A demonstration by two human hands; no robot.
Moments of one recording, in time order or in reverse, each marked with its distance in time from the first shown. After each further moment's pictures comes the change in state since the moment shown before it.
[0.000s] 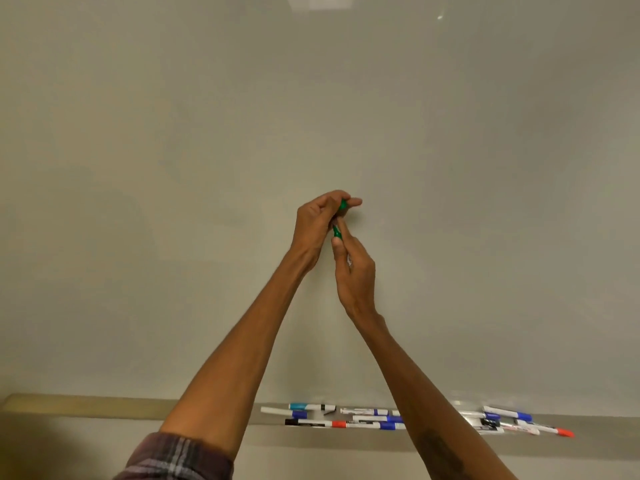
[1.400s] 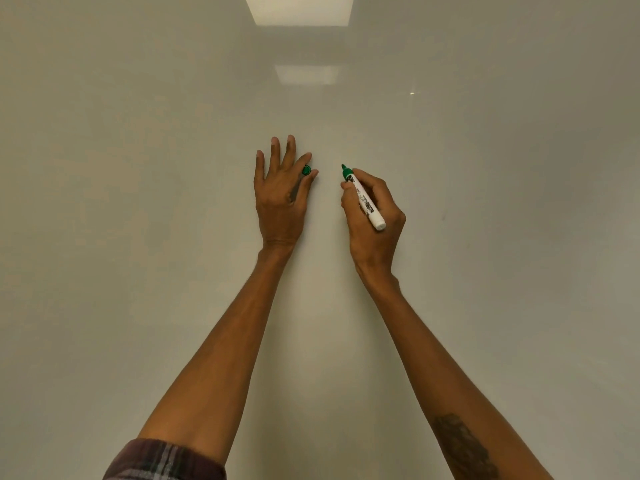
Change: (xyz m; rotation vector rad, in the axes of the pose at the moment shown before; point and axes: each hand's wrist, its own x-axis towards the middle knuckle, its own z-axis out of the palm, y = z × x) left_hand 0.170 0.056 -0.061 0.929 0.464 1.020; right_hand 0.183 -0.077 0.024 0.130 0.328 -0.293
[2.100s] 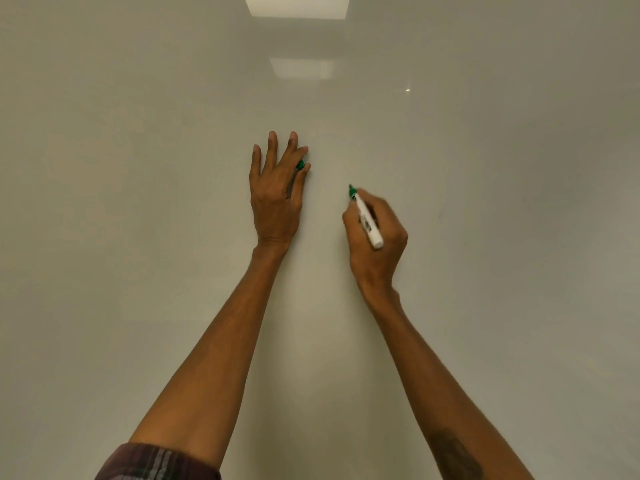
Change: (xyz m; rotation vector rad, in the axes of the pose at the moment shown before) left_hand 0.000 0.003 -0.003 0.019 0.010 0.003; right_hand -0.020 0.021 -0.014 -0.201 0.045 -0.134
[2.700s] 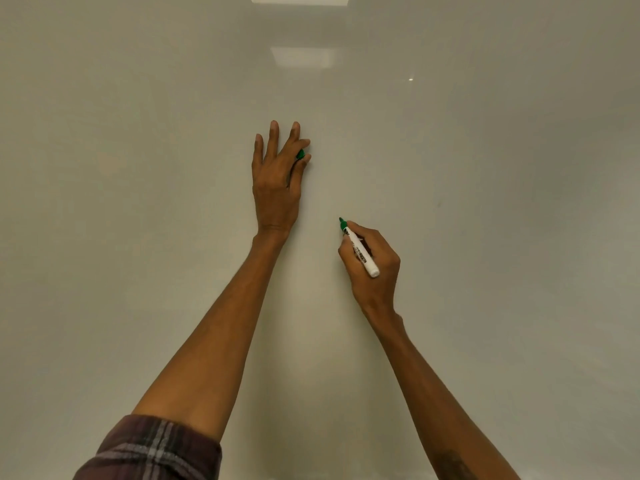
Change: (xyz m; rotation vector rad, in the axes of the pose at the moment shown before) left_hand 0.001 0.002 -0.005 -0.045 -0.057 -0.046; right_hand -0.053 0.022 -0.024 0.041 -0.172 0.063
